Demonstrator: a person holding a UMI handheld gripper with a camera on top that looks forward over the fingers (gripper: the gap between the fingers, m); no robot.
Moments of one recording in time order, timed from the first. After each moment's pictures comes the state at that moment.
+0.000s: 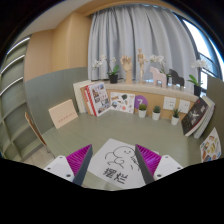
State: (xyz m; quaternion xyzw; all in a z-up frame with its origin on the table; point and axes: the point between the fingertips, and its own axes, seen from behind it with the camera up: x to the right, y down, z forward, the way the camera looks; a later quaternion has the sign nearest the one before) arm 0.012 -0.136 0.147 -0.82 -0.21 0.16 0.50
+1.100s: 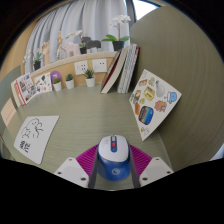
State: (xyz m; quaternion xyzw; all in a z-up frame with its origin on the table) arm 0.359 -0.112 -0.005 -0.90 0.03 0.00 0.44
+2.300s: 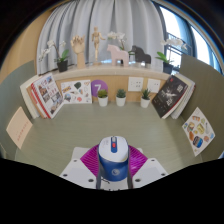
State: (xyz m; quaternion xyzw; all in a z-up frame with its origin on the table) arm 0.050 -0.027 0.094 -0.90 0.00 0.00 0.44
